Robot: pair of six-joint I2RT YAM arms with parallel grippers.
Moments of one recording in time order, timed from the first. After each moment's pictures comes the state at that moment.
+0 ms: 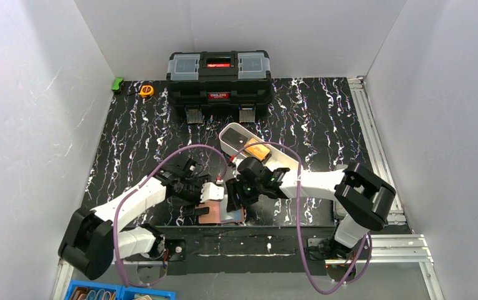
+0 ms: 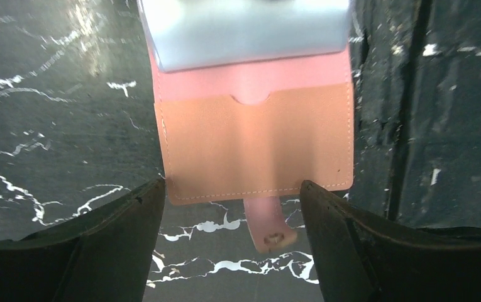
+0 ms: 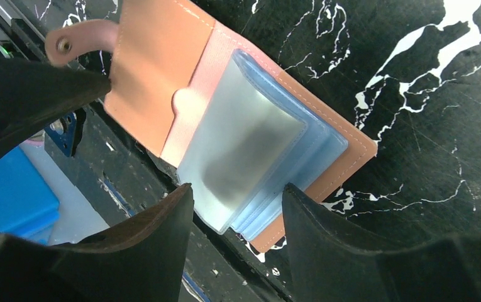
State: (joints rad) left arm -0.54 1.12 0.60 -0.72 0.49 1.02; right arm 1.05 1.62 0.84 -0.11 -0.27 0.62
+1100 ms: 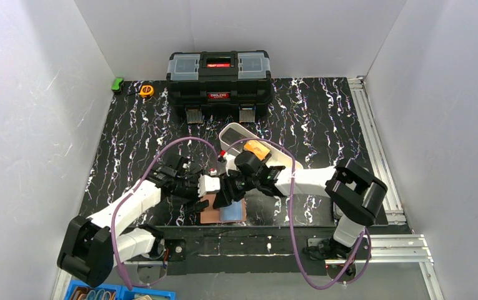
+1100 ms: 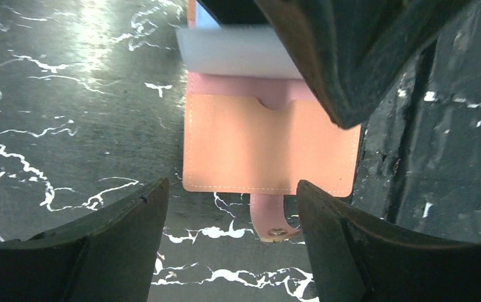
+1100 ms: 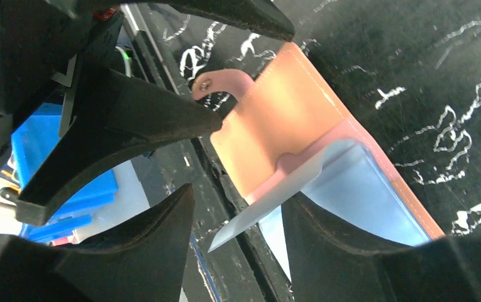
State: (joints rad) left arm -0.46 1.10 0.54 -0.61 0.54 0.93; right arm 1.04 1.69 0.87 0.14 -0.48 0.60
